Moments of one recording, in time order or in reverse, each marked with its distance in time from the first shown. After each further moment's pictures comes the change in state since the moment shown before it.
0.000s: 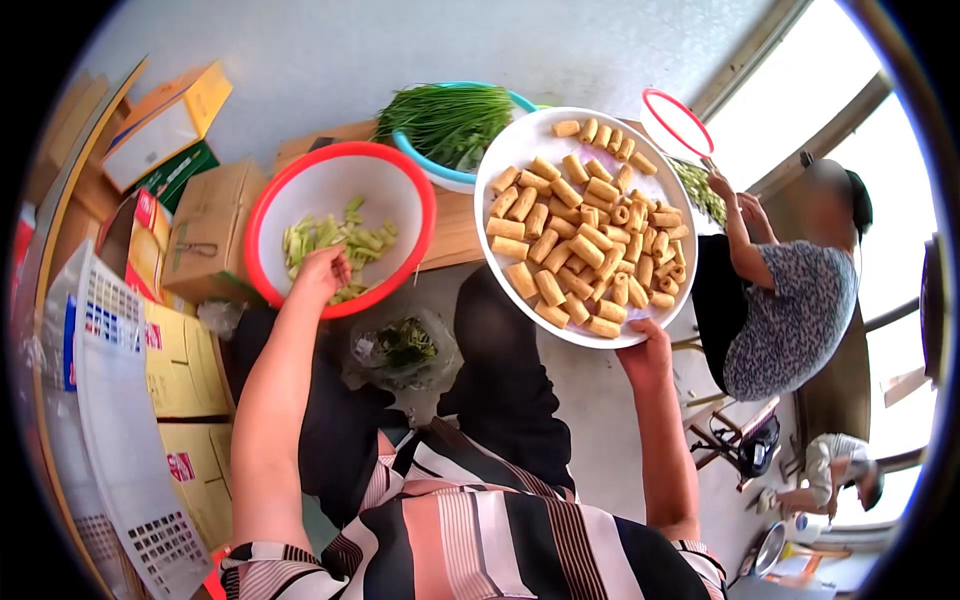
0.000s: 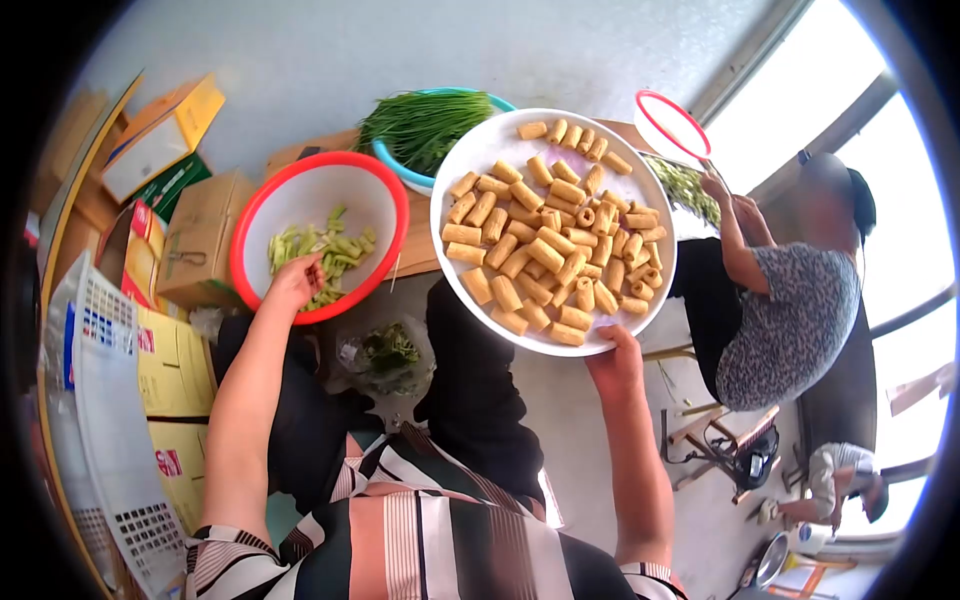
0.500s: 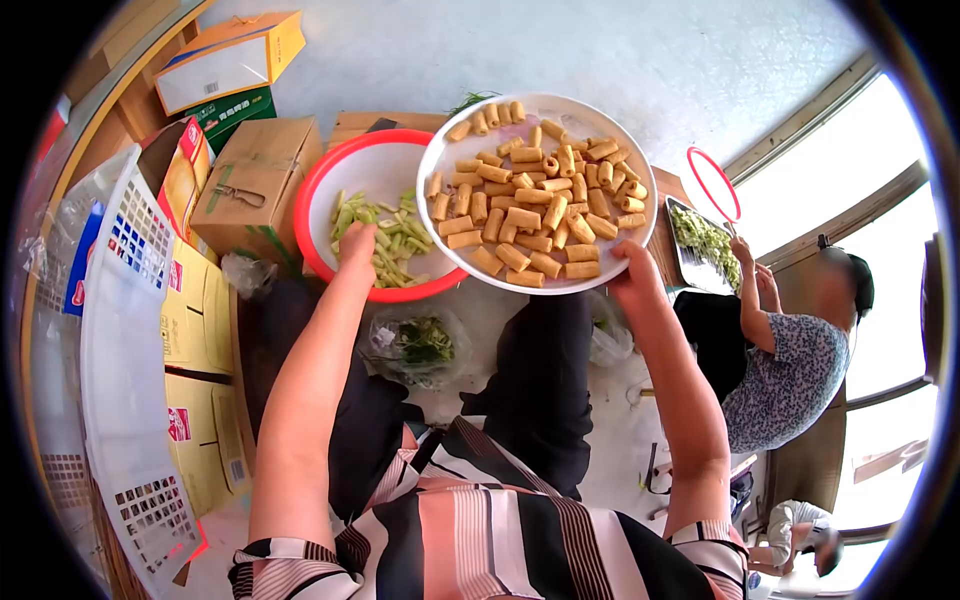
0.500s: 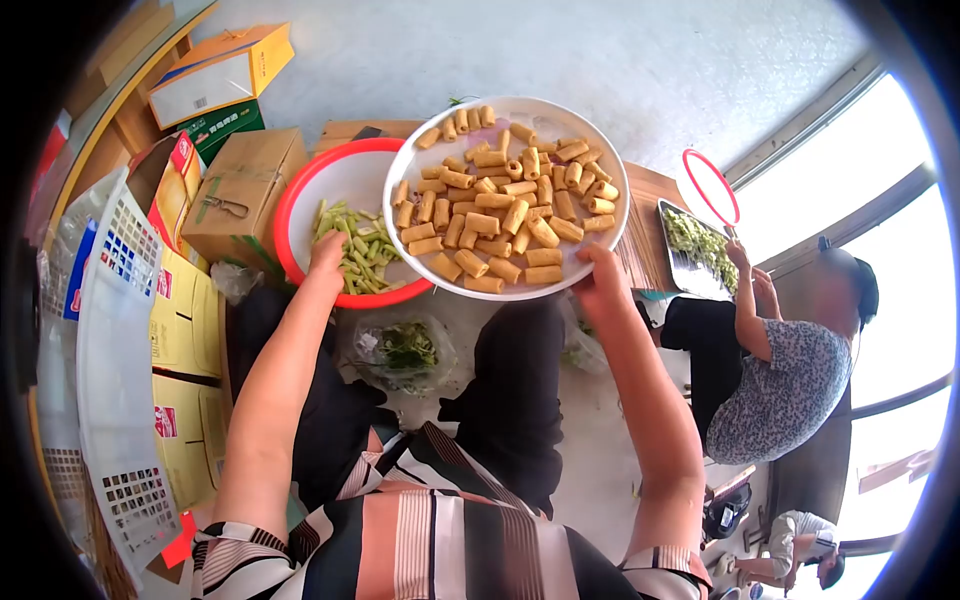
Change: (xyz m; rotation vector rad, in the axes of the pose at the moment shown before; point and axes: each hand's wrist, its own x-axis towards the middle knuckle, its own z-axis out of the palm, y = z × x) left_hand -0.021 0.004 0.005 0.143 0.396 0.179; right_hand 0.116 0.025 0.148 -0.323 0.030 0.157
